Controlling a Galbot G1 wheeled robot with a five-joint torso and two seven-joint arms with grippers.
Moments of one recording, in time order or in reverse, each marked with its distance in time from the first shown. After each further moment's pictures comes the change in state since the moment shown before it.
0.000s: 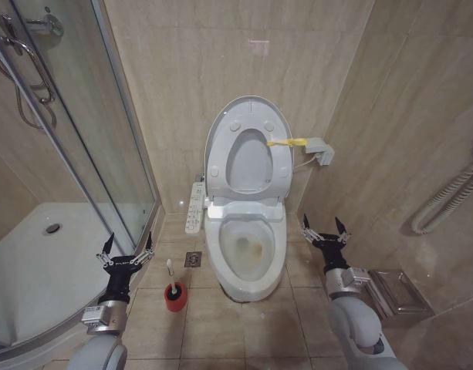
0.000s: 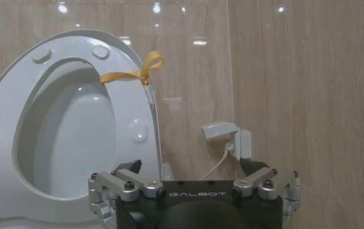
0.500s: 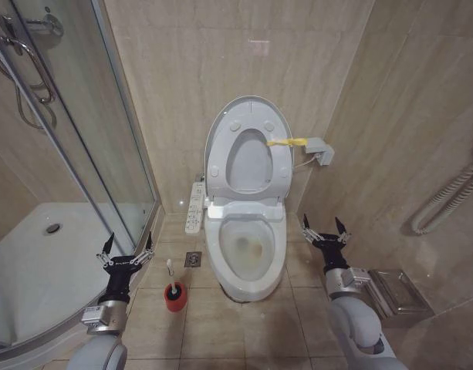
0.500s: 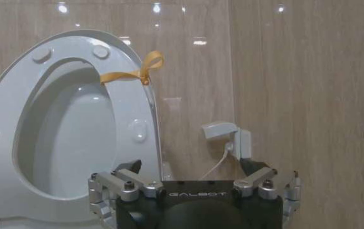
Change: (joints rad) left arm 0.000 0.000 0.000 0.000 0.000 0.000 0.000; right arm 0.000 0.000 0.000 0.000 0.000 0.000 0.000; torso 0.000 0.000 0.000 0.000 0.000
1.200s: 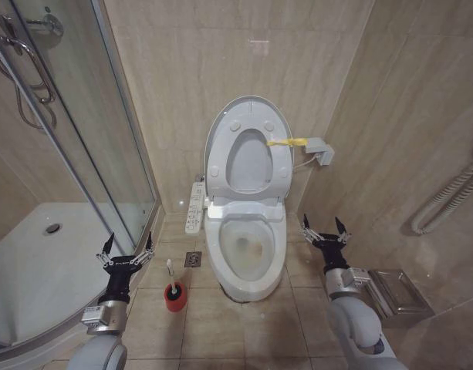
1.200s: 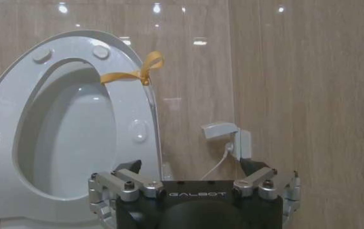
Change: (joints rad) left arm 0.000 0.000 0.000 0.000 0.000 0.000 0.000; right arm 0.000 0.000 0.000 0.001 -0.001 0.000 0.000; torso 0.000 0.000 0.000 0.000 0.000
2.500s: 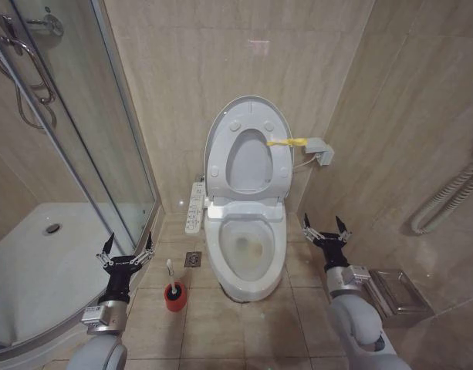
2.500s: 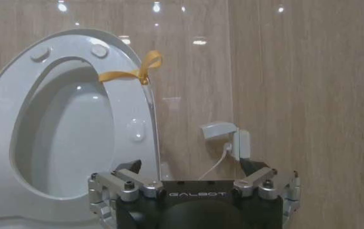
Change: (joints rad) left arm 0.000 0.000 0.000 0.000 0.000 0.000 0.000; right arm 0.001 -0.002 0.002 -0.001 0.000 0.000 0.002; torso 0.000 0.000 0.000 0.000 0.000
